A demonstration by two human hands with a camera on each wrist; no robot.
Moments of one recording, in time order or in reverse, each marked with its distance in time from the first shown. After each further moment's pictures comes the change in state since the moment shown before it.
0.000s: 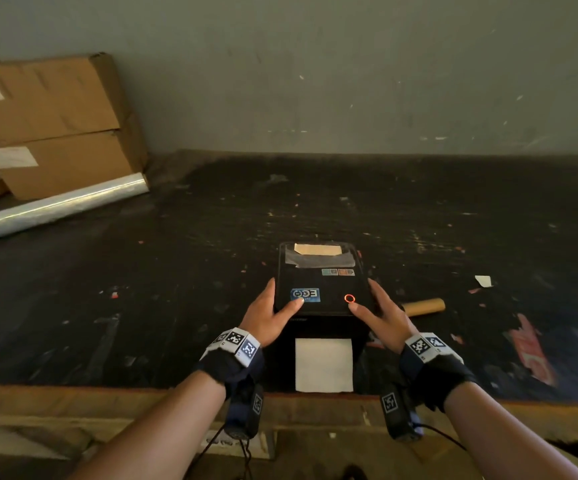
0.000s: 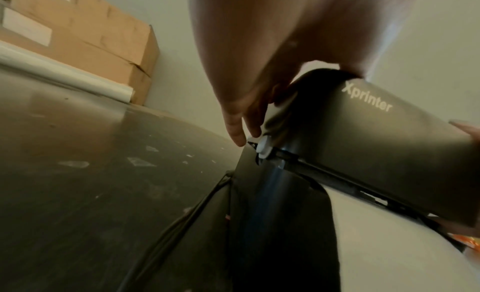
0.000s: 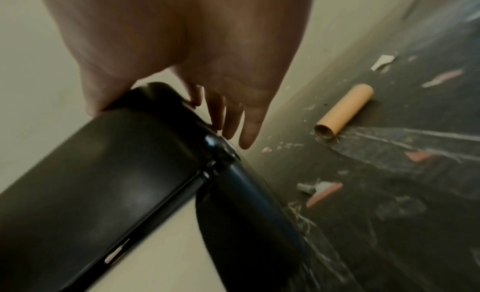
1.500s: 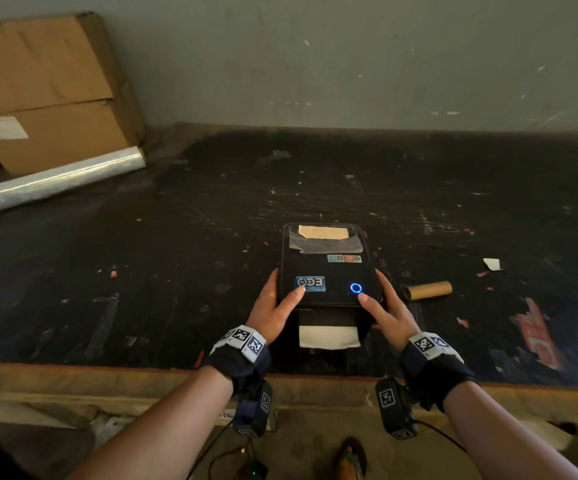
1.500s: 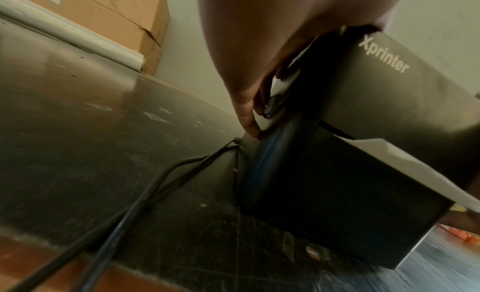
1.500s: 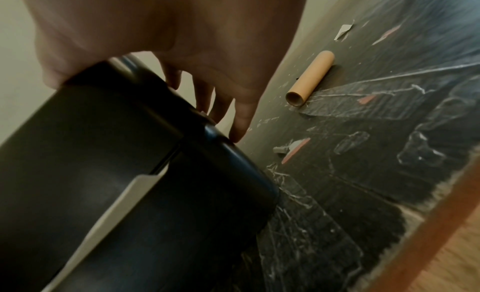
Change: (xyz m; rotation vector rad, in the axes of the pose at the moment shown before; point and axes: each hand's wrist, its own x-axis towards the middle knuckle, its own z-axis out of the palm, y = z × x) left_hand 0.005 -0.031 0.025 -0.380 0.036 0.108; right_hand 0.003 0.026 0.021 0.346 -0.003 0.017
